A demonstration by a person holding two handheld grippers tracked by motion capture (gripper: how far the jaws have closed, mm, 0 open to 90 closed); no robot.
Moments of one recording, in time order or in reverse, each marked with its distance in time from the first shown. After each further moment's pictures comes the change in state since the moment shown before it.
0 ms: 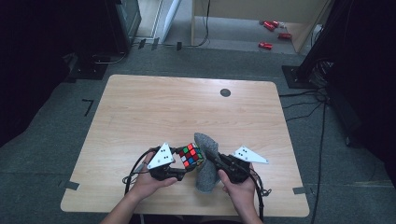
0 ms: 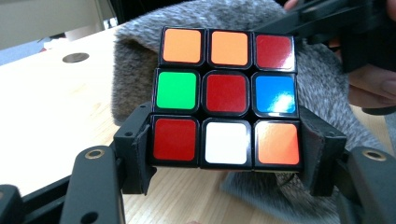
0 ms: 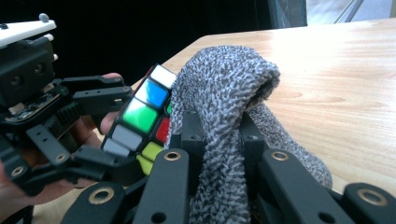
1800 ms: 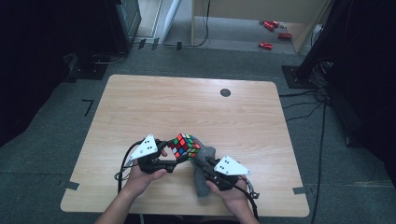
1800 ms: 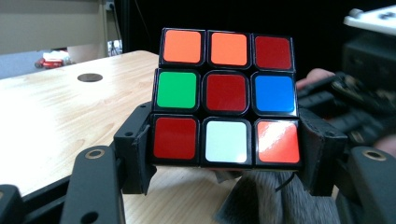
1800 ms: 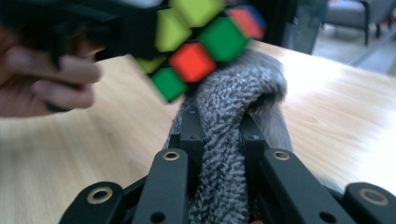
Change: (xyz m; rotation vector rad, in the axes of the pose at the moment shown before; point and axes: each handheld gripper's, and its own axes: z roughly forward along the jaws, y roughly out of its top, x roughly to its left) left arm 0.021 0.009 -0.026 -0.140 -0.024 -0.135; right arm 0.025 -0.024 0.021 0.015 0.012 -0.379
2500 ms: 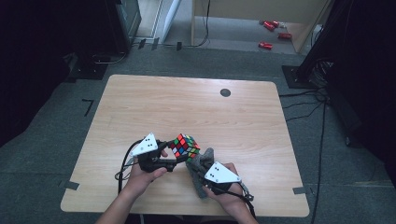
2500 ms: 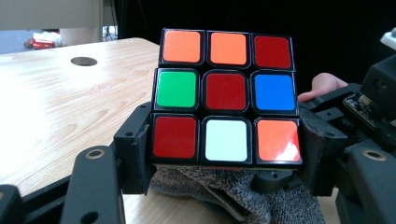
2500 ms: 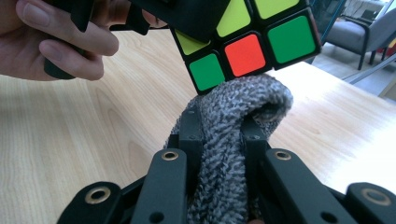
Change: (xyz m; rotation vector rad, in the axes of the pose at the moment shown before) left arm 0.005 -0.002 0.001 0.028 -0.012 -0.072; right arm 0.013 -0.004 0.007 0.035 -0.014 -0.171
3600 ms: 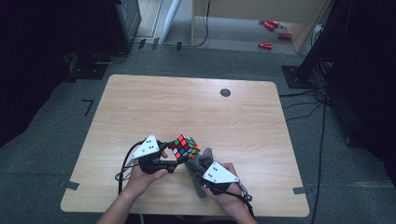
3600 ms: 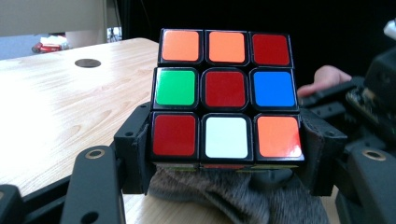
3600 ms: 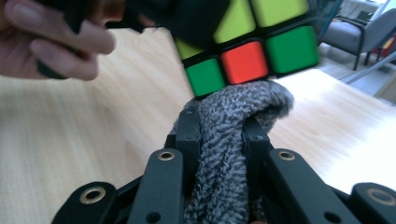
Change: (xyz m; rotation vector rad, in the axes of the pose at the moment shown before) left arm -0.006 -0.001 0.002 0.008 0.020 0.037; right arm 0.000 0.001 0.002 0.000 -0.016 -0.004
